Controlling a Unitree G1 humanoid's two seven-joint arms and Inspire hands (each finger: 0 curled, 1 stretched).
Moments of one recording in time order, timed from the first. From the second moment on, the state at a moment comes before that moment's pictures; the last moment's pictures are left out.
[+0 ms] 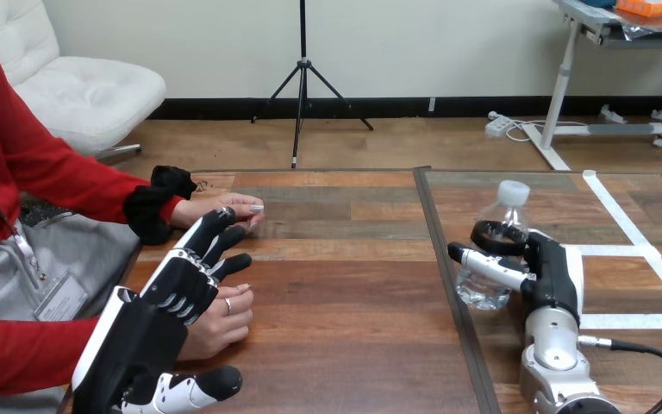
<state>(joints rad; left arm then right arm) 0.11 0.19 0.08 0.51 -0.54 -0.98 -0.84 -0.65 -0.14 -0.20 1.34 -0.08 -0.35 -0.29</state>
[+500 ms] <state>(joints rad) 0.12 0.18 0.10 0.48 -0.54 -0.95 -0.84 -0.64 -0.12 -0.24 1.34 -0.06 -0.36 -0.25</state>
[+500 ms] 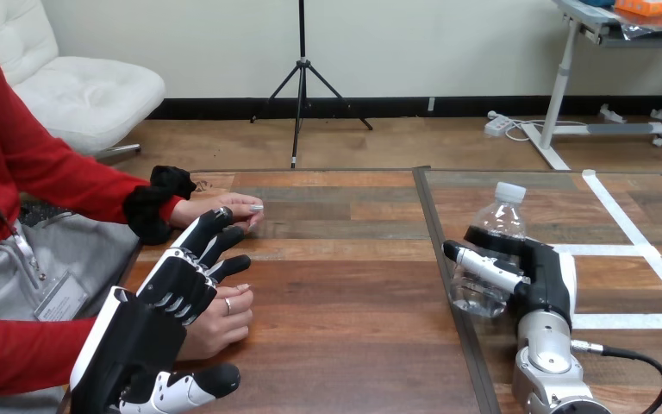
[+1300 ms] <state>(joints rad) 0.12 0.17 0.10 0.48 -0.53 -0.95 -0.85 -0.63 -0.11 -0.25 1.35 -0.05 -0.38 -0.19</state>
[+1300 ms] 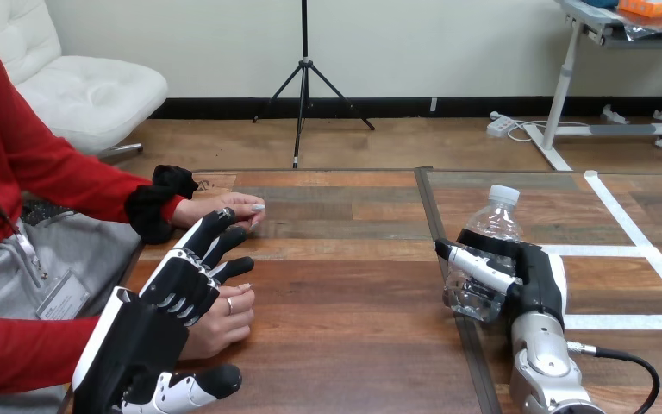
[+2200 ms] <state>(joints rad) 0.11 0.16 0.11 0.49 -0.46 -1.00 -0.80 -0.62 -0.11 -0.24 1.35 -0.07 -0.43 -0.18</state>
